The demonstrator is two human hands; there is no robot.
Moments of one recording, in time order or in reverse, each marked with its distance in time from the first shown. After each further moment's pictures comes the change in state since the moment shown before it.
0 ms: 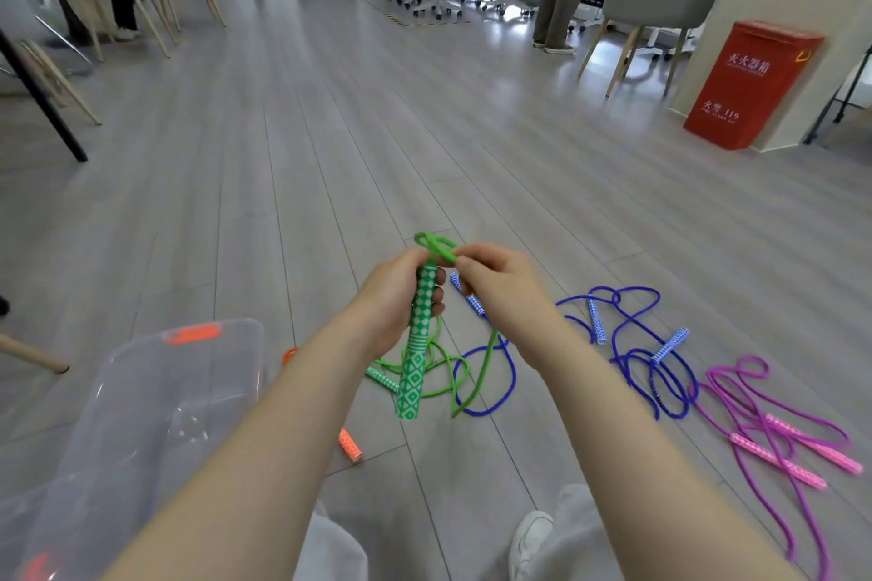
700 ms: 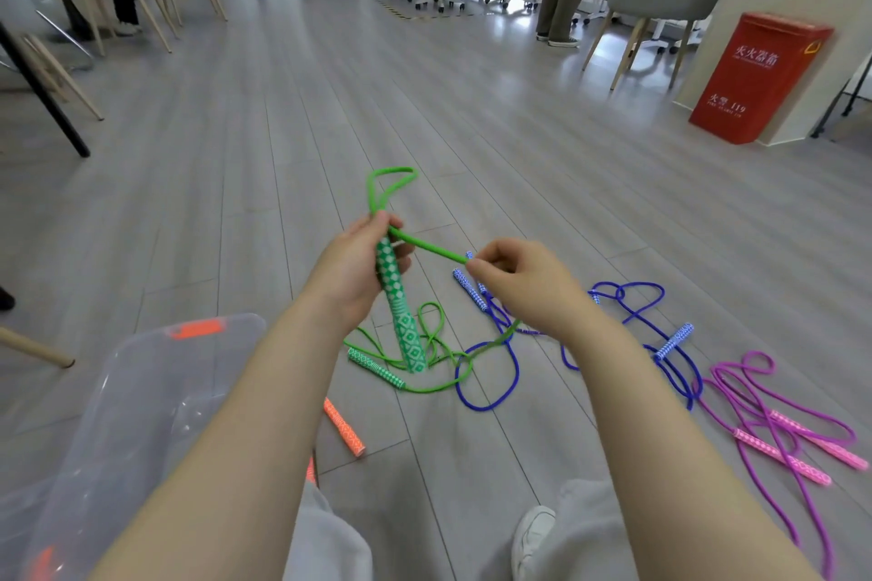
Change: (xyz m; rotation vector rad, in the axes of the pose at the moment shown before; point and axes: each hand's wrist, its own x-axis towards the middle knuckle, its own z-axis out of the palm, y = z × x) left_hand 0.007 0.021 -0.028 -0.181 0.182 0.148; right_hand 0.004 0.000 -0.028 -0.390 -0.055 -0.029
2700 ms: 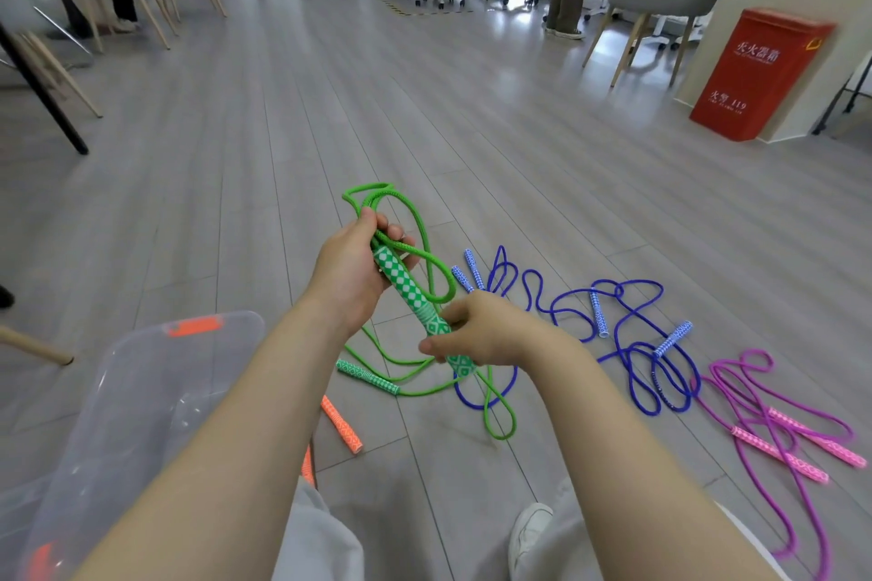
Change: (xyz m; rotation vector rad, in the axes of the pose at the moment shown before) left_hand -0.005 -0.002 0.004 -0.180 -0.039 -0.033; right_hand -0.005 0.010 0.032 -0.290 -0.487 0.044
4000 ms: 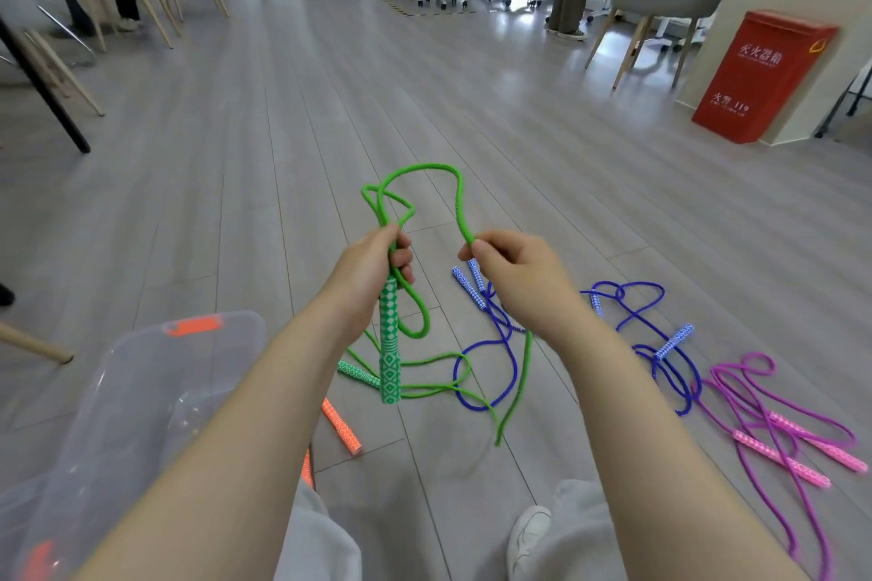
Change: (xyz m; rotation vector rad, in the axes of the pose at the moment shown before) left_hand 0.006 -0.011 -0.002 0.377 0.002 0.026; right_hand -0.011 -0.005 -0.029 0.421 0.556 -0.152
